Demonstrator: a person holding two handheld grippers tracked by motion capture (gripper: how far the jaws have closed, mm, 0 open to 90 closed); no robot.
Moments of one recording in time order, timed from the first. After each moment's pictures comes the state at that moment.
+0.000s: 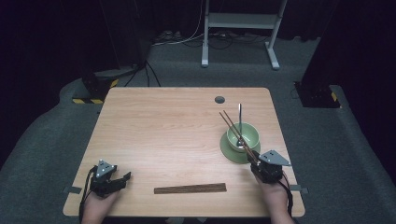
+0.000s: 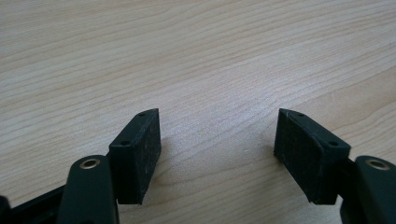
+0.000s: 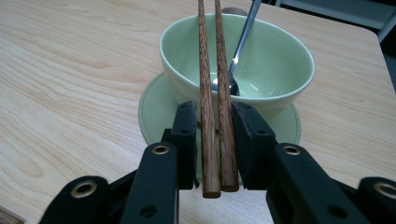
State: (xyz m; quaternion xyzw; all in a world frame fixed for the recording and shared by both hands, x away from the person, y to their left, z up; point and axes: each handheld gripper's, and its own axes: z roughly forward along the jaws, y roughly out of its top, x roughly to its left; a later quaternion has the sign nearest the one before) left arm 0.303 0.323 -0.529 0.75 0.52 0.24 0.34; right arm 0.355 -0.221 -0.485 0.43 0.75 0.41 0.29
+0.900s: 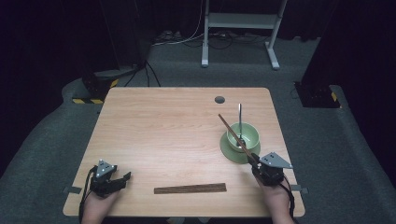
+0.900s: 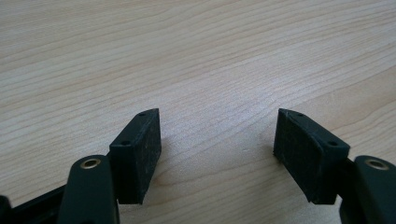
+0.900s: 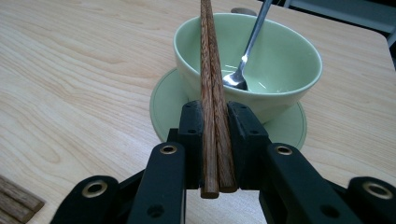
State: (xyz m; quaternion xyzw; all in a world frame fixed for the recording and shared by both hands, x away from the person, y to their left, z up) left arm 0.303 0.323 -0.529 0.75 0.52 0.24 0.34; right arm 0.346 -0.223 -0.483 0.42 0.76 0.41 0.28
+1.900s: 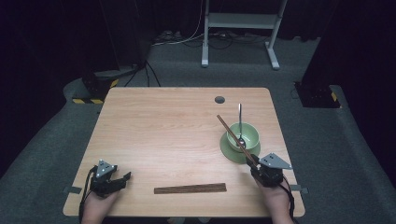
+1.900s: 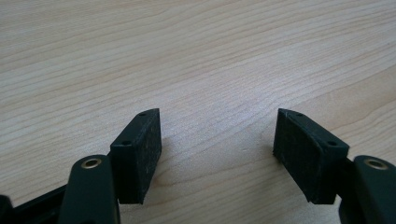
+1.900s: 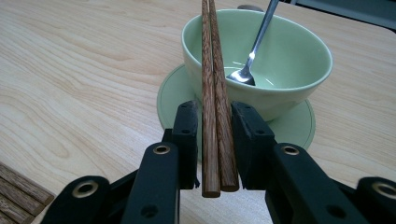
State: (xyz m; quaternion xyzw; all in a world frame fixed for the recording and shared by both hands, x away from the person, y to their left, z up) left arm 0.303 0.323 -0.528 0.75 0.52 0.24 0.34; right arm 0.344 -0.222 -0.485 0.41 0.77 0.41 0.27
